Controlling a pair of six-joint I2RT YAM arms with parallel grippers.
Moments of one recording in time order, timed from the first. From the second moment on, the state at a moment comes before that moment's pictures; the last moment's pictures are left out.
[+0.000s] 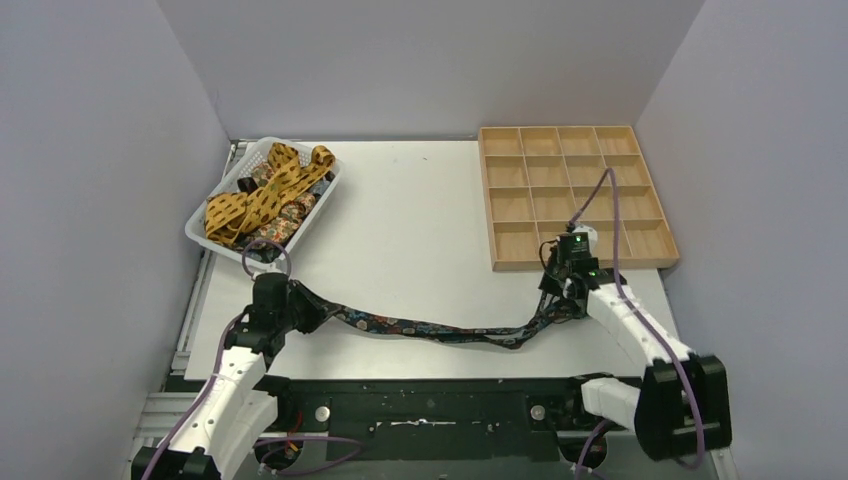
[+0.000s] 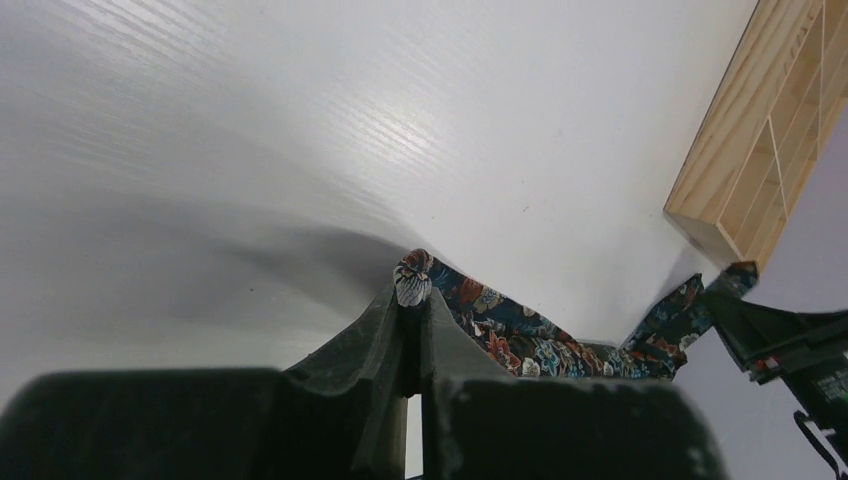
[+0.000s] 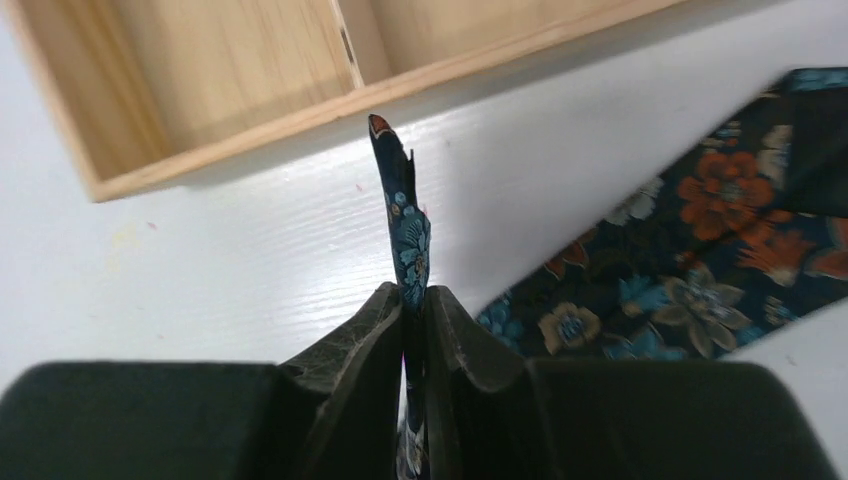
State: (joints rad) left arm -0.15 0.74 0.30 -0.33 0.21 -0.96; right arm 0.15 1.24 0.64 -0.43 0.10 0.43
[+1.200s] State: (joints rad) left arm -0.10 0.64 0.36 -0.42 0.22 -0.91; right arm 0.13 0.90 0.40 -0.52 0.10 0.90
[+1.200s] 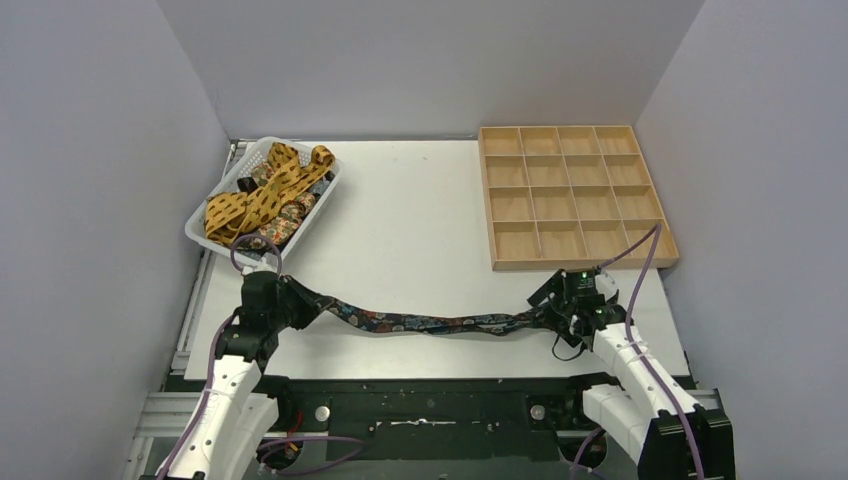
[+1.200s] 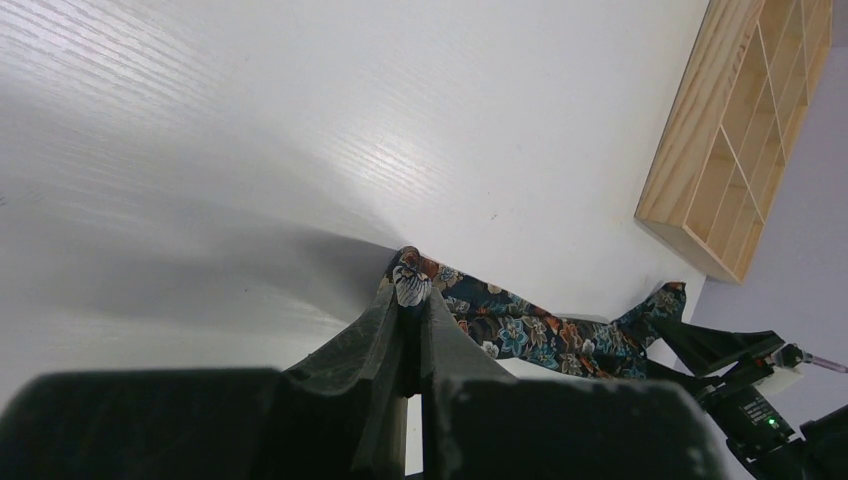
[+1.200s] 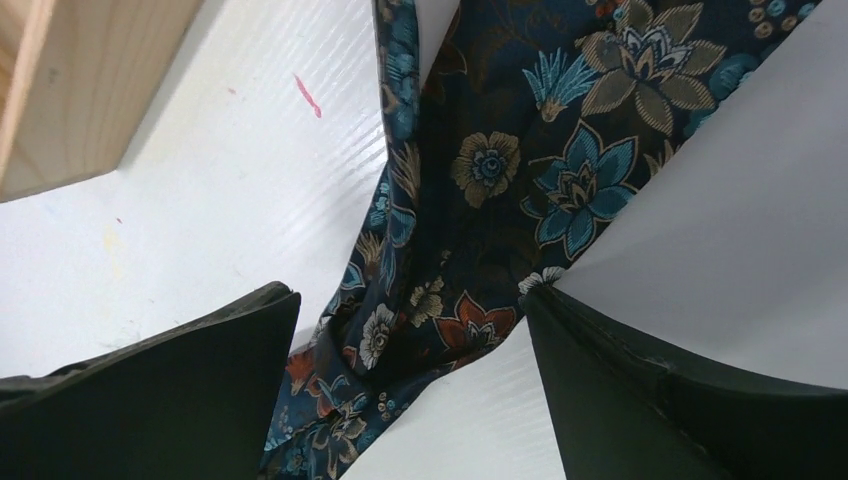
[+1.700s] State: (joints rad) left arm -0.10 0.64 0.37 -0.42 0.22 -0.91; right arm 0.12 0.86 0.49 -0.63 0.12 0.93
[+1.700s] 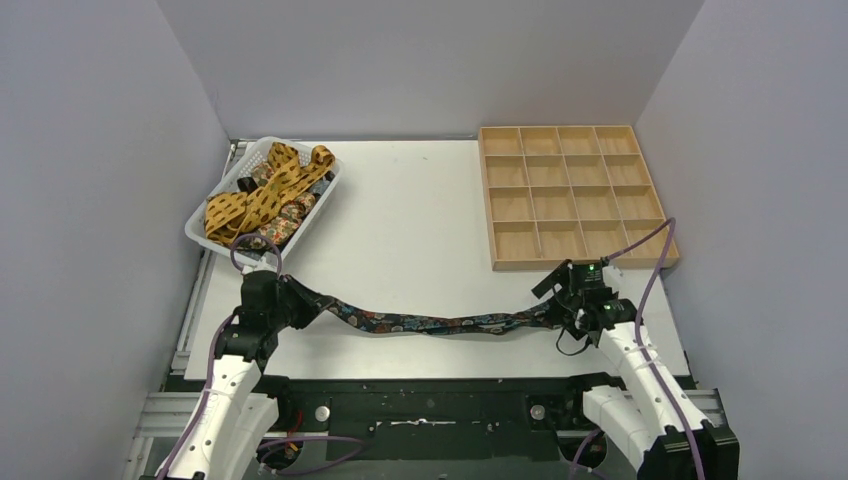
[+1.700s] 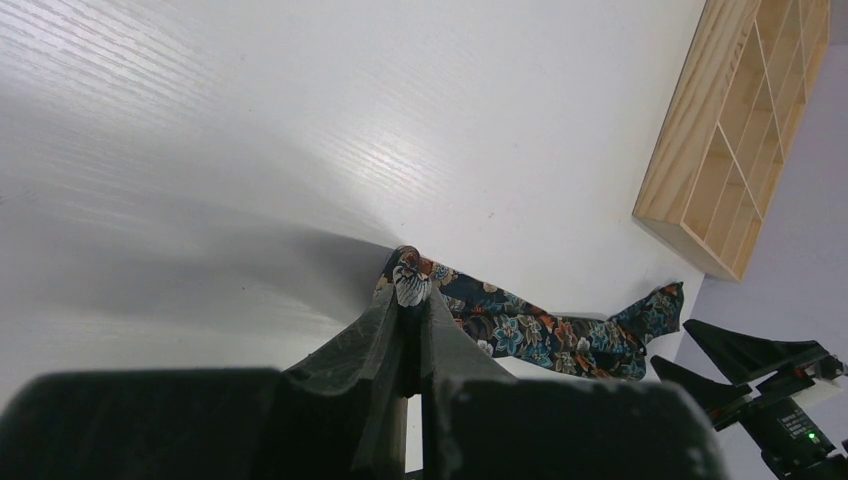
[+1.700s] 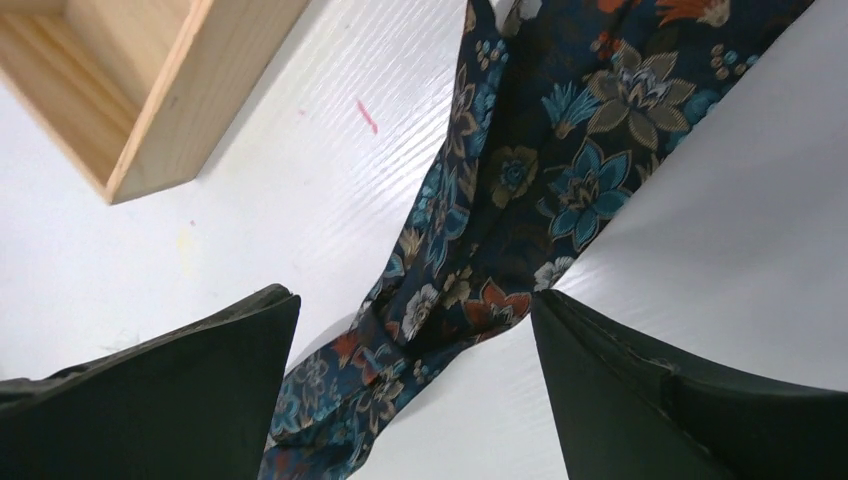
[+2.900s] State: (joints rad) left arm -0.10 0.60 0.30 -0.26 0.32 -1.10; right arm -0.09 0.58 0.09 0.05 -0.10 0.85
